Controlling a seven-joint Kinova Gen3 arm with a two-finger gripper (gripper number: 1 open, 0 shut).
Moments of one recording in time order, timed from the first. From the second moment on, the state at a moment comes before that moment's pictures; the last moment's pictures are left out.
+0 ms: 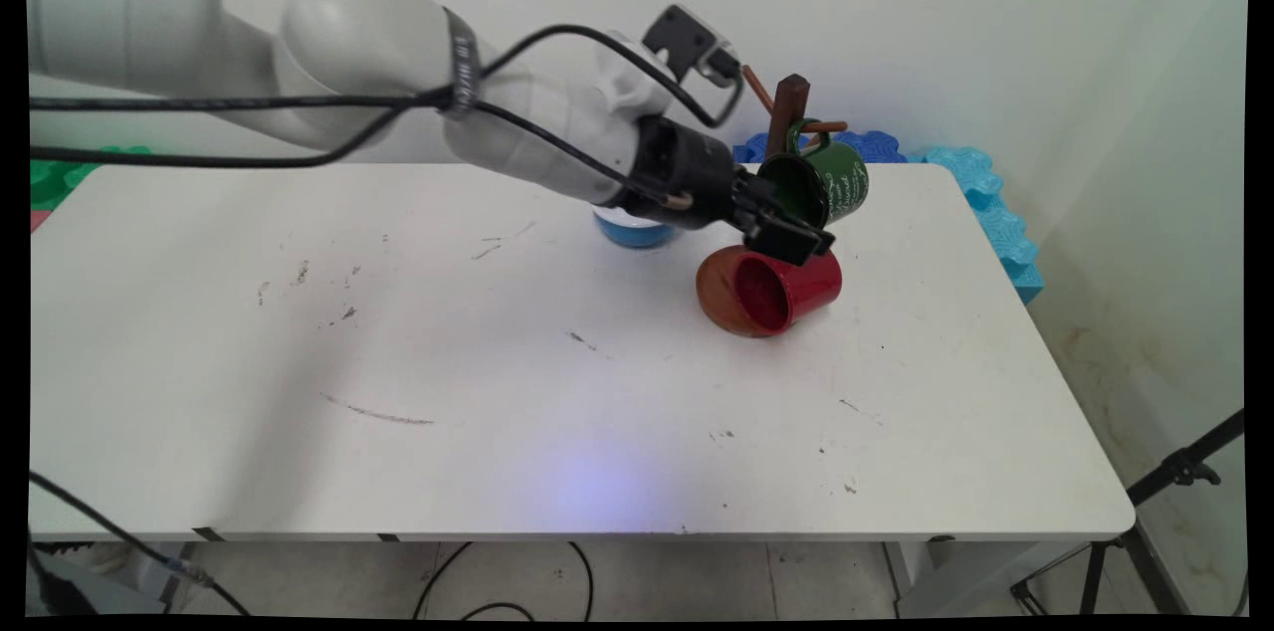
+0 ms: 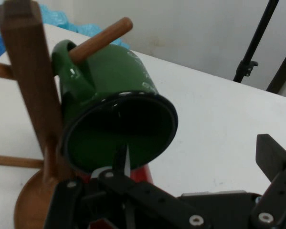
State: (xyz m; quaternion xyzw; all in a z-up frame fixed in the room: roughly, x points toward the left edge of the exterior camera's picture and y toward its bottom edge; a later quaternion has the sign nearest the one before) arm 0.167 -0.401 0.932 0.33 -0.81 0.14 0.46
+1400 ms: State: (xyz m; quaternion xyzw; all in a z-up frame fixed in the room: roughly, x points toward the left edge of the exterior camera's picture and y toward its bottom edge) arm 0.123 -0.427 0.882 0.34 -0.80 0.15 0.48
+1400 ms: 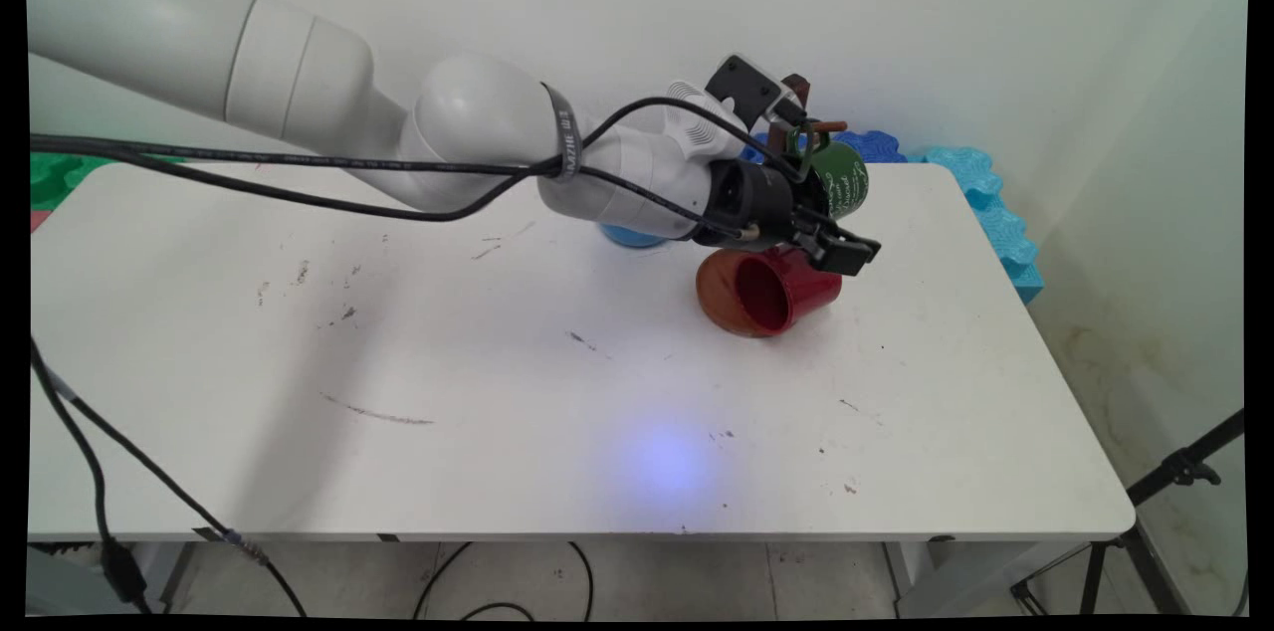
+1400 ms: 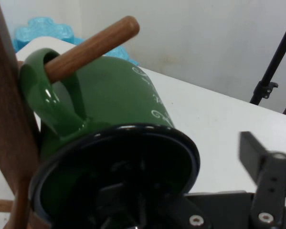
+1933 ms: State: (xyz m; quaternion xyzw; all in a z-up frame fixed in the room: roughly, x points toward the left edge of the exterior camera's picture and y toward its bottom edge) arm 0.122 -0.428 0.877 0.34 -0.79 0.16 0.49
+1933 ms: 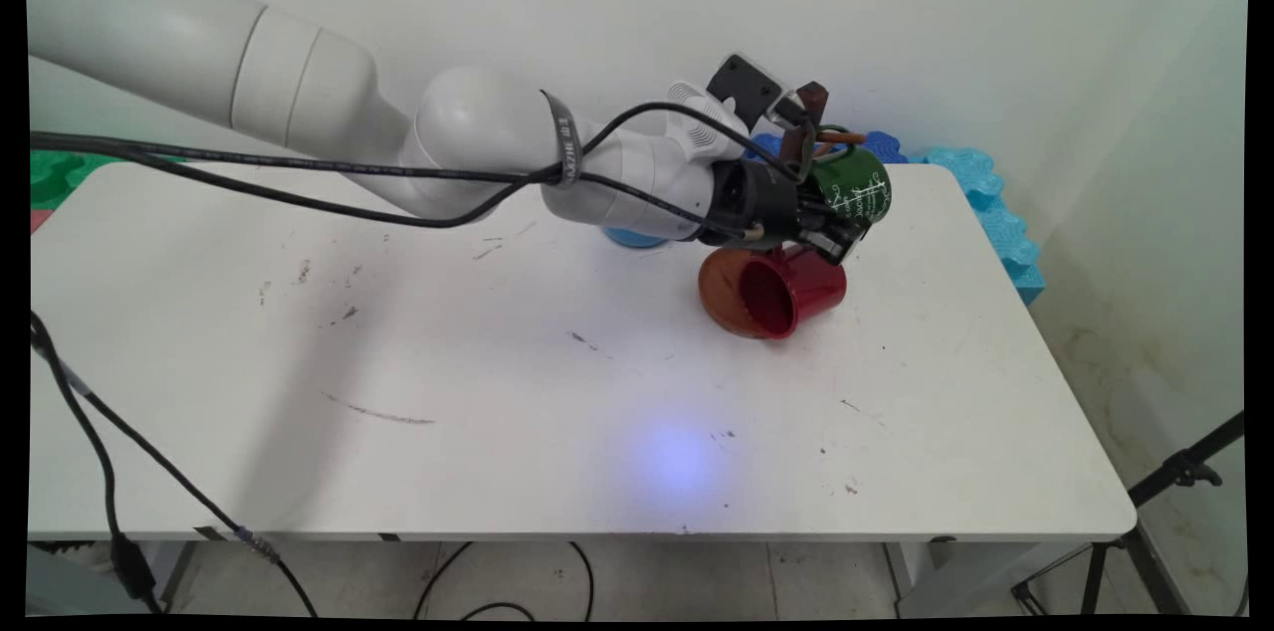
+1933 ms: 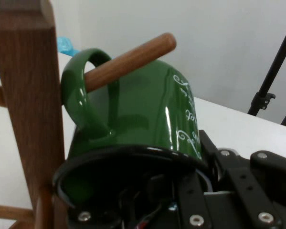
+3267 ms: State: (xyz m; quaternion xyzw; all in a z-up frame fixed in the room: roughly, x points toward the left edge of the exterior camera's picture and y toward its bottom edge) arm 0.120 -0.417 0.900 0.31 -0.78 0.16 0.53
